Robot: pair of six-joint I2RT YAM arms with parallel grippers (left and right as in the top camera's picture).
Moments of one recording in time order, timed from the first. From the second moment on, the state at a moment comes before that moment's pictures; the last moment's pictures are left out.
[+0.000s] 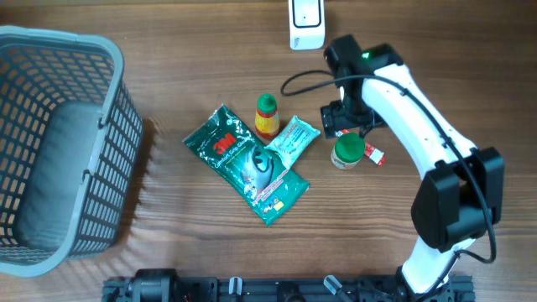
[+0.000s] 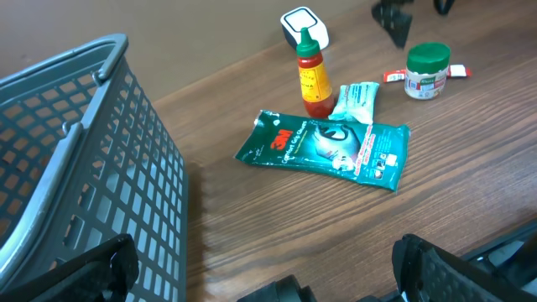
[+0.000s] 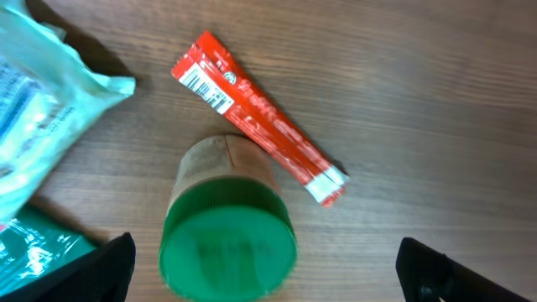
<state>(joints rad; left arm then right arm) -0.01 0.01 1.28 -1.64 0.21 0.39 0.36 1.93 1.66 -1.35 0.17 0.21</state>
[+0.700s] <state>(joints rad) -0.01 0.01 1.28 -1.64 0.21 0.39 0.36 1.92 1.56 -1.33 0.01 1.75</state>
